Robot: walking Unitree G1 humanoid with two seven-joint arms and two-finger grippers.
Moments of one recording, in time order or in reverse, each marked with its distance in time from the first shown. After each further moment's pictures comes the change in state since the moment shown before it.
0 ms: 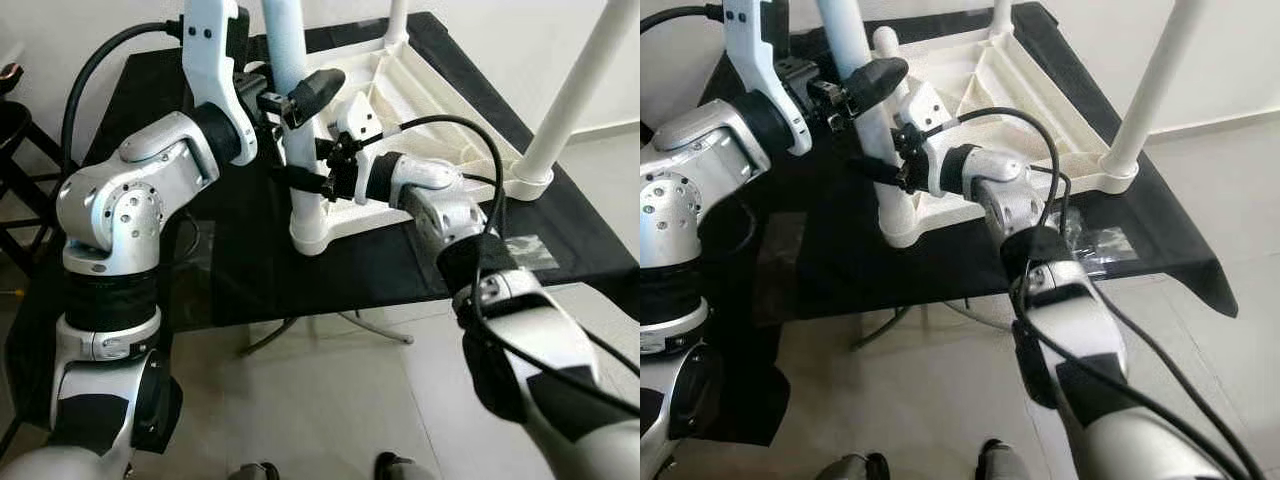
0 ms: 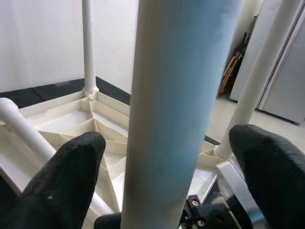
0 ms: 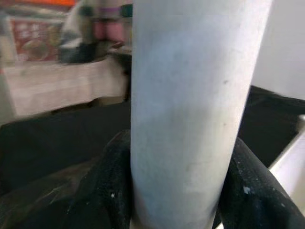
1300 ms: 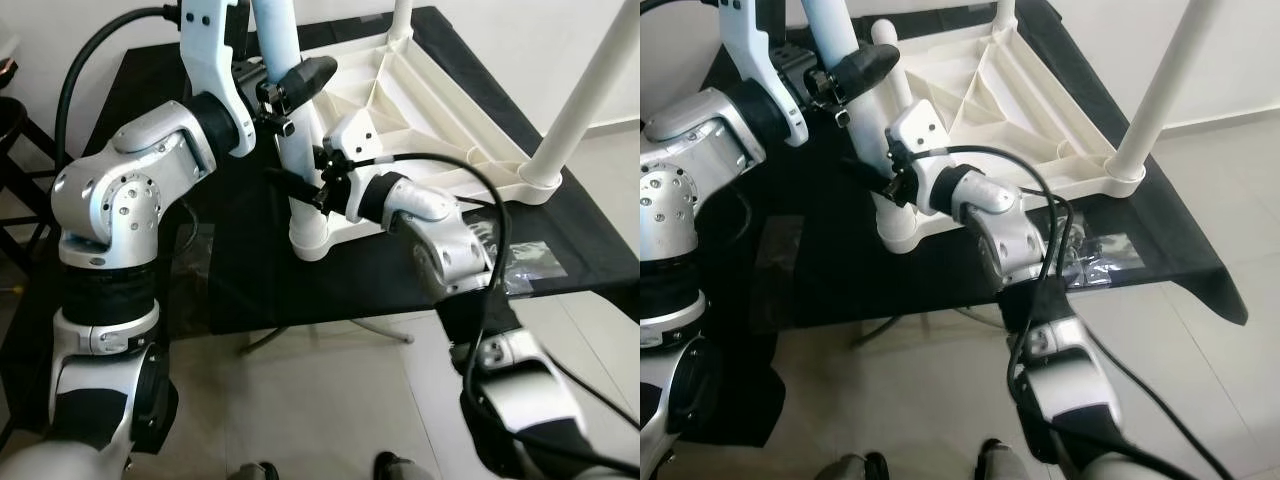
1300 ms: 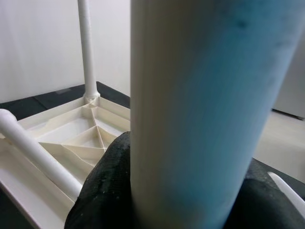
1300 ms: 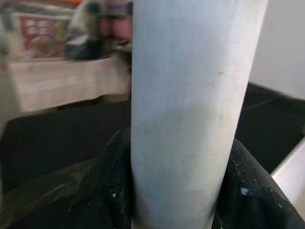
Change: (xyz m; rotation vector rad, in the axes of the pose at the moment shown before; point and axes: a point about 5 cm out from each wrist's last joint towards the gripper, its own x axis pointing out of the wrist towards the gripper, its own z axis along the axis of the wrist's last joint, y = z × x) left arm 0.000 0.000 0.010 0.057 -0.017 0.021; right arm 0.000 0.013 0.011 -0.047 0.021 0.153
